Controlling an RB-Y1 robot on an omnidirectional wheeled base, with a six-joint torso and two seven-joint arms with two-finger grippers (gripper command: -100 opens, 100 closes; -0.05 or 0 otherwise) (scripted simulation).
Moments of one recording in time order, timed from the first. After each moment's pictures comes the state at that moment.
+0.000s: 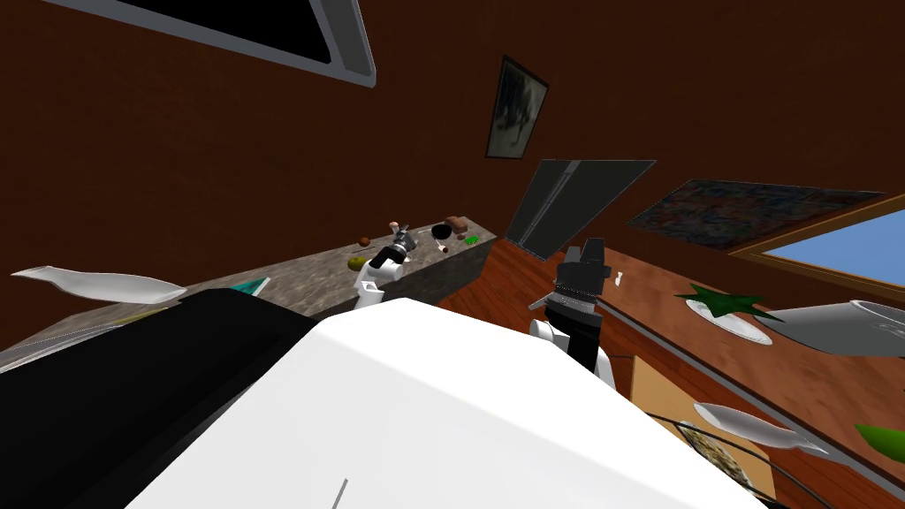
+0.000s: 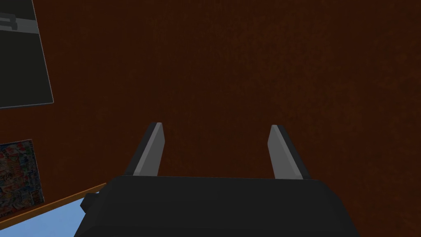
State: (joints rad) left arm 0.18 0.27 0.19 -2.15 0.17 0.45 0.47; right arm 0.46 -0.04 -0.05 -2.32 0.11 -0.43 0.12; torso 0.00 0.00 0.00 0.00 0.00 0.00
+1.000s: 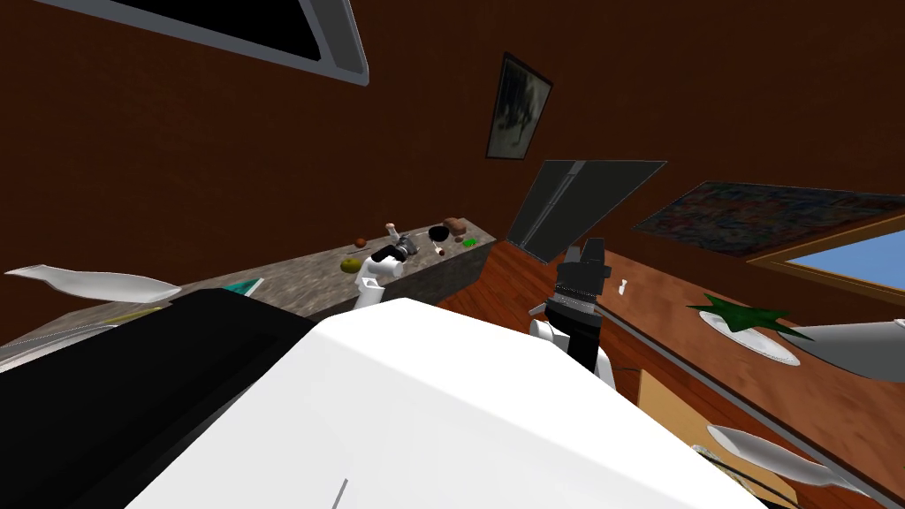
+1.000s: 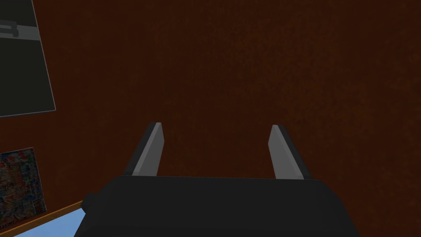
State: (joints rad) left arm 0.14 0.28 0.21 -2.12 0.23 0.72 0.56; right arm 0.46 -0.04 -0.05 -2.32 0.11 -0.43 0.12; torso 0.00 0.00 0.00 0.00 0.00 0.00
